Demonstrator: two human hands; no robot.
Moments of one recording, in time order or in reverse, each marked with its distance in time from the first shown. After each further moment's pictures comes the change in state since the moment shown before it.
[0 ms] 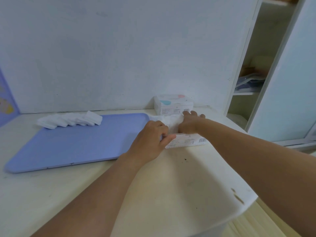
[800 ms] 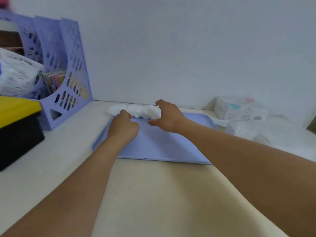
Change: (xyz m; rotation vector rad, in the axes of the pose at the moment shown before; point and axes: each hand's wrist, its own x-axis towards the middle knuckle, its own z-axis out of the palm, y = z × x) left_hand -0.074 -0.143 -0.170 0.163 0.218 -0.971; right_hand -0.018 -0.242 0.070 0.262 0.120 -0.761
